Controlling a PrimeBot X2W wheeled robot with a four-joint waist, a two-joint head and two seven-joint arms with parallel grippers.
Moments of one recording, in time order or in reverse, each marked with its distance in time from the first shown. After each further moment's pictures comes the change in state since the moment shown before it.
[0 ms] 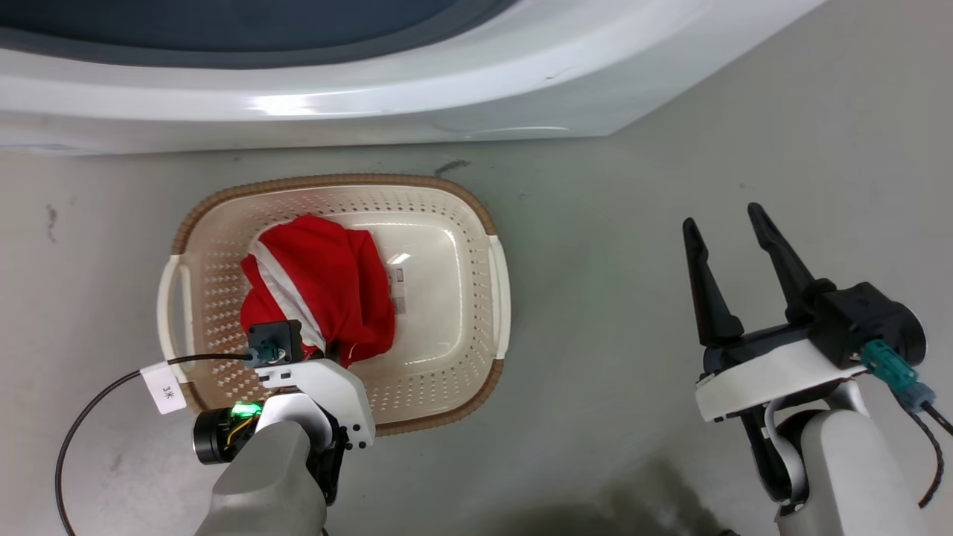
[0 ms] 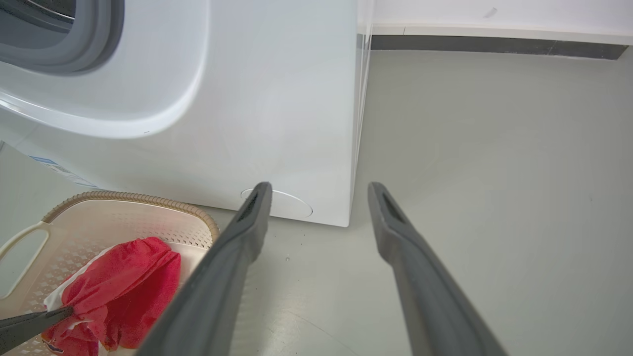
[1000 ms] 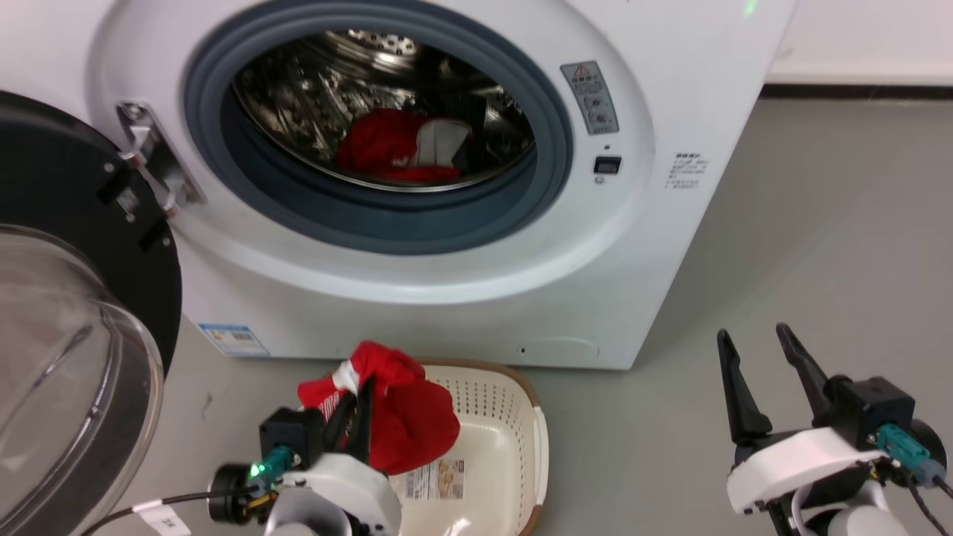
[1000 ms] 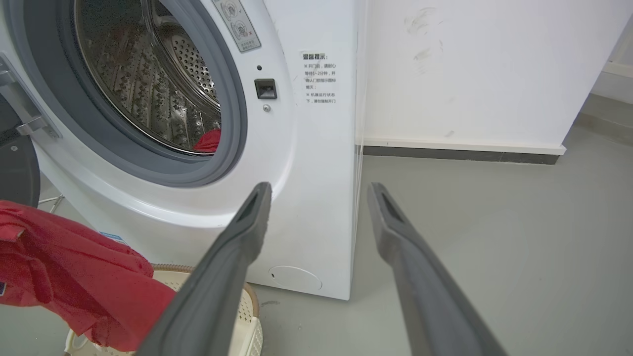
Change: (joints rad) left arm 0.527 0.033 -0.036 -0.881 0.101 -0.003 0.052; right arm 0.222 0.000 -0.081 0.001 0.013 0.000 0.056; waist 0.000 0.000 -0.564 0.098
